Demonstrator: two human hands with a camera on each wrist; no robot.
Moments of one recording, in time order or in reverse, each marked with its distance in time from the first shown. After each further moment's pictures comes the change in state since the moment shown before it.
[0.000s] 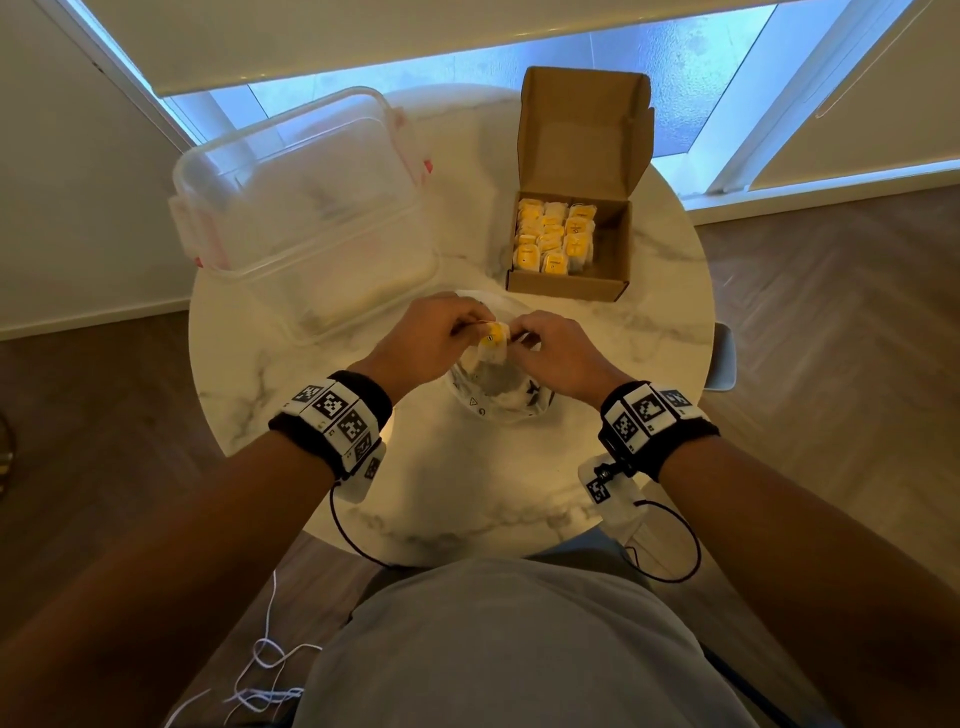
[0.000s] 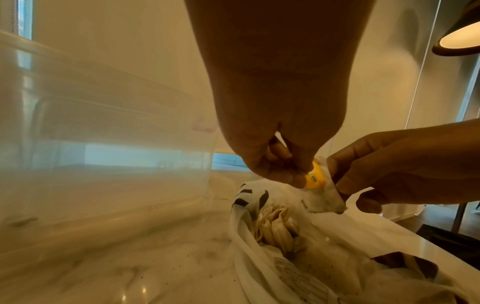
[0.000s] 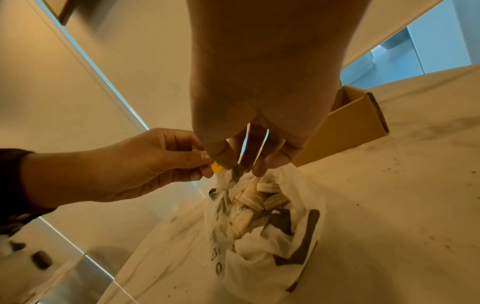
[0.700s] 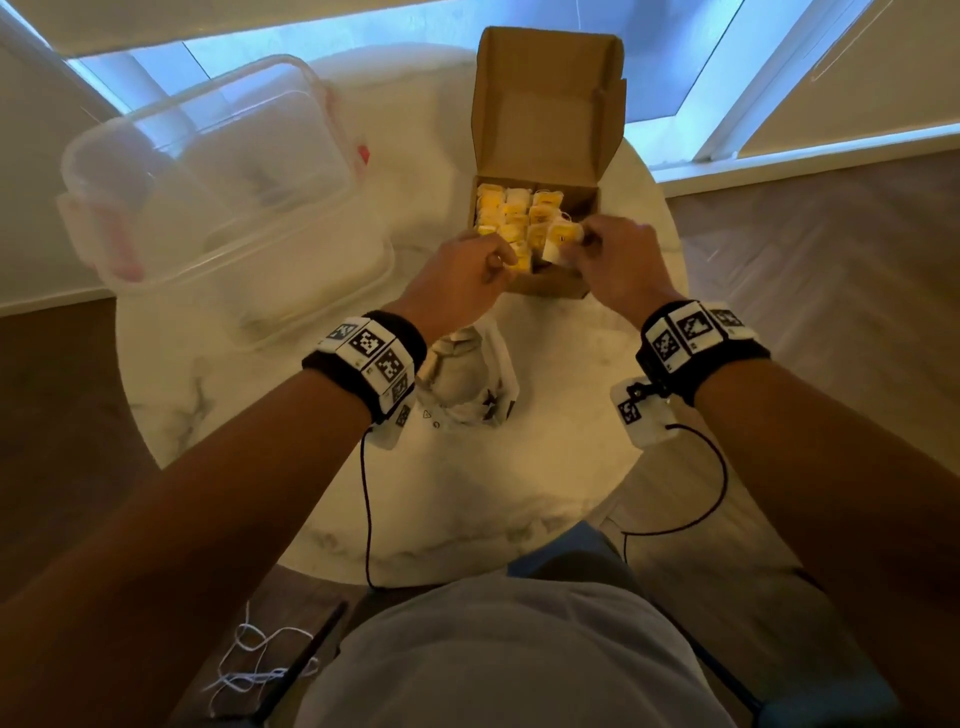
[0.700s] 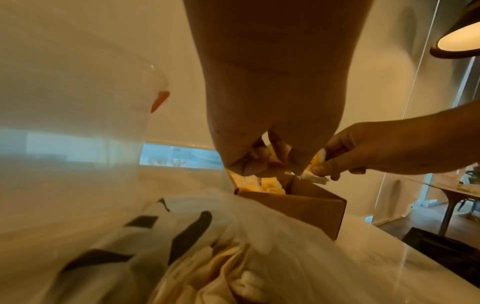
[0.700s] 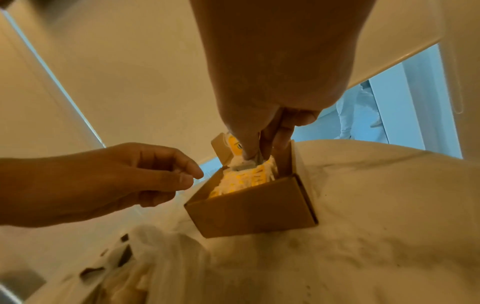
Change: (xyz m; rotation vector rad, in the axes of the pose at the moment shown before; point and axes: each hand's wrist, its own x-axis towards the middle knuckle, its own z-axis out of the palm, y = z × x) left_hand 0.103 0.030 0.041 -0.040 -0.007 0.003; right_hand 0.057 0.066 -0.114 -0.329 0.308 0.146
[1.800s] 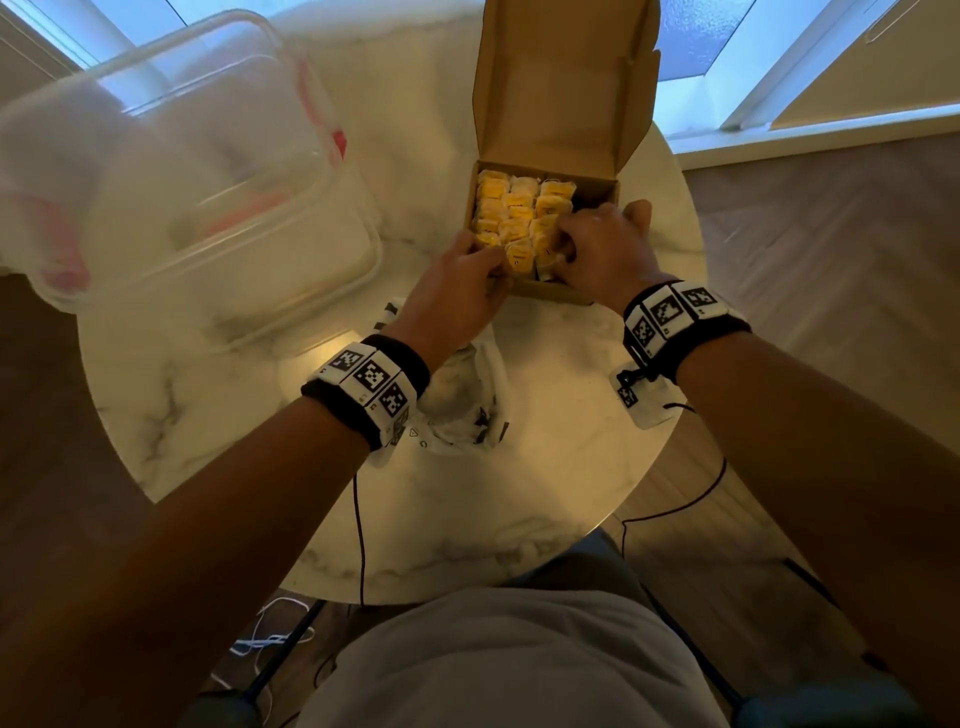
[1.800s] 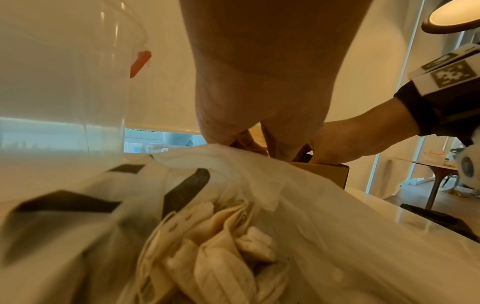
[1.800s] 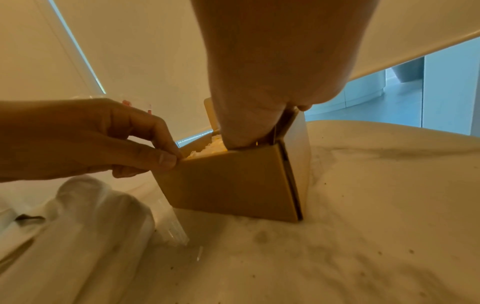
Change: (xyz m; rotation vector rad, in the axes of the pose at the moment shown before) left_hand 0.013 -0.022 0.029 0.076 0.075 0.002; right_hand 0.052 0.014 0.035 -0.460 -0.158 -0.211
